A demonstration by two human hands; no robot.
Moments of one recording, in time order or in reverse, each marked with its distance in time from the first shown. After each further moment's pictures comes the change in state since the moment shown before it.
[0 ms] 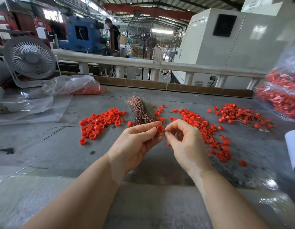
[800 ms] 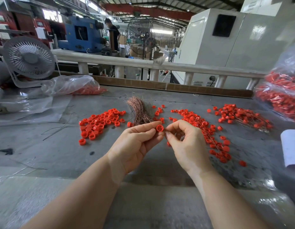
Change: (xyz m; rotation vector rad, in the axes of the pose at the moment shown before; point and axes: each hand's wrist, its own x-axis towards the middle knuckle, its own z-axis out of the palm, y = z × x) left_hand -0.001 0.002 0.001 -0.048 -0.005 -0.017; right_hand -0.001 -0.005 0.000 -0.002 0.042 0.030
